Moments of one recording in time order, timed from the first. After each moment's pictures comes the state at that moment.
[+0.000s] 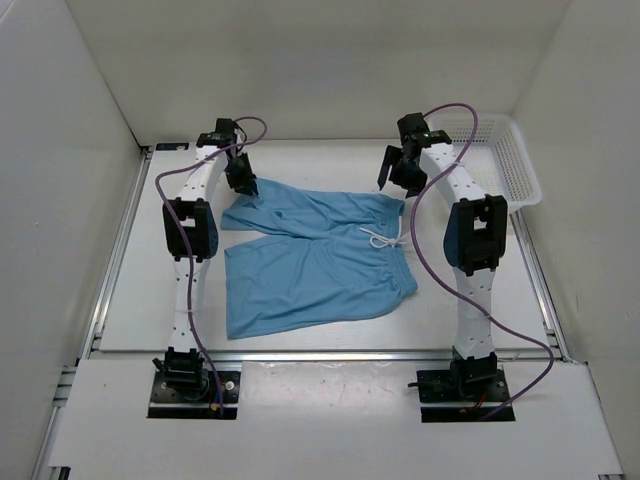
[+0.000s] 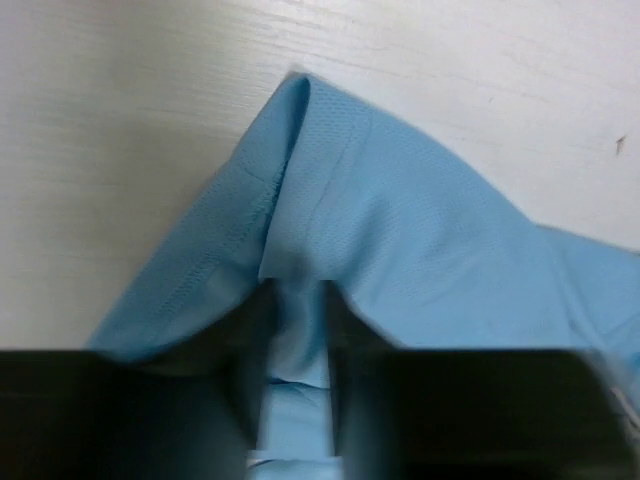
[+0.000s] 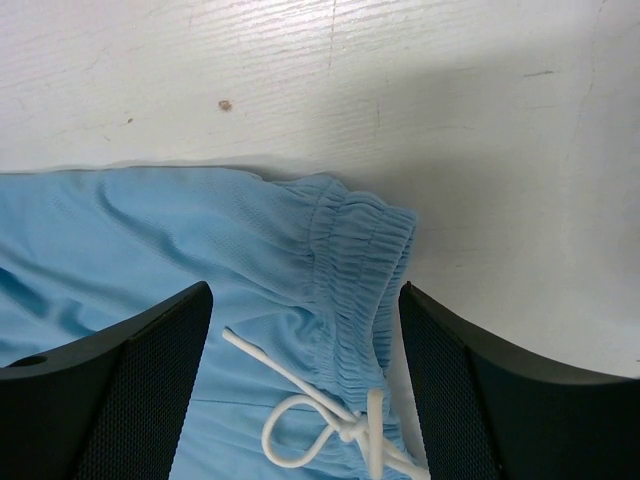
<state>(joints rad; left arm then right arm) -0.09 2.63 2.52 -1.06 0.20 -0.38 0.24 2.26 2.08 -0.94 0.01 0.45</state>
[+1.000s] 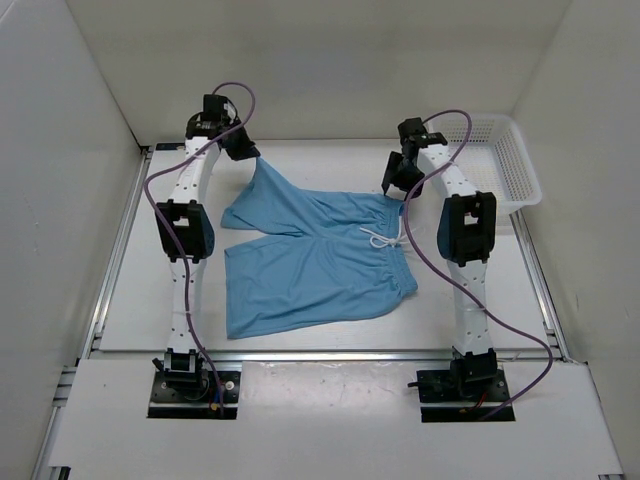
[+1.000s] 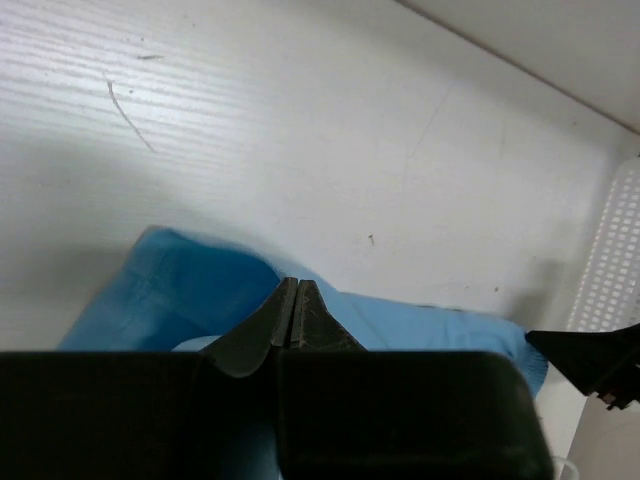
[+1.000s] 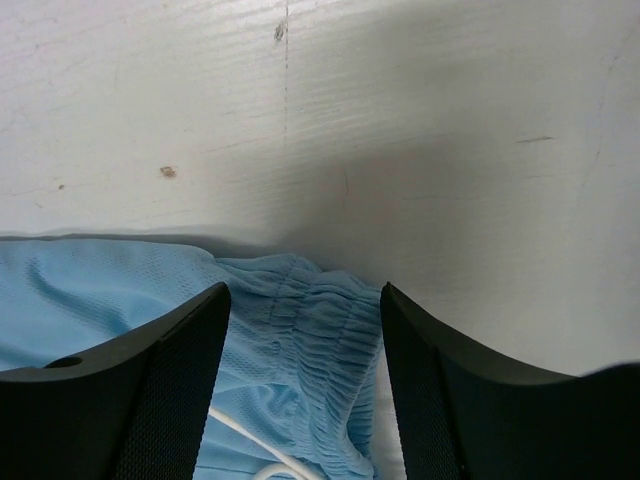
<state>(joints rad) -0.07 2.57 2.60 -0.84 0.28 -0.54 0.21 2.44 2.24 -0.98 0.00 0.44</state>
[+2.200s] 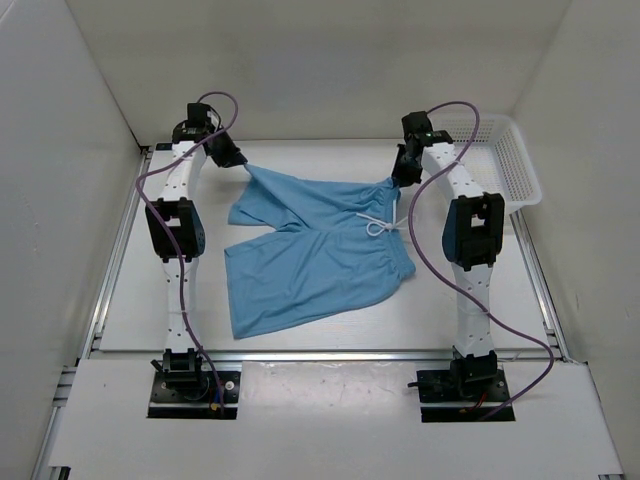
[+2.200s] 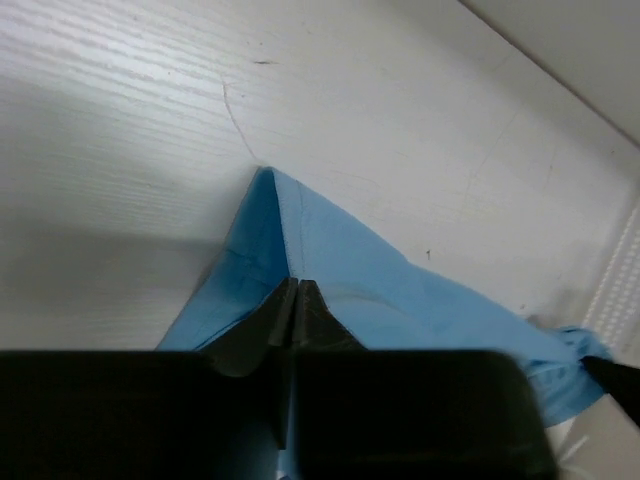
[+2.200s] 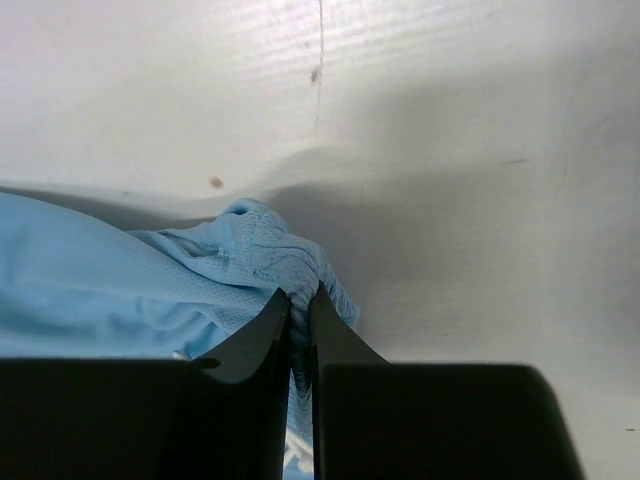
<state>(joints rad) 0.01 2.58 2.51 -0.79 0.32 -0.57 0.21 2.34 2.13 -0.87 0.01 0.42</state>
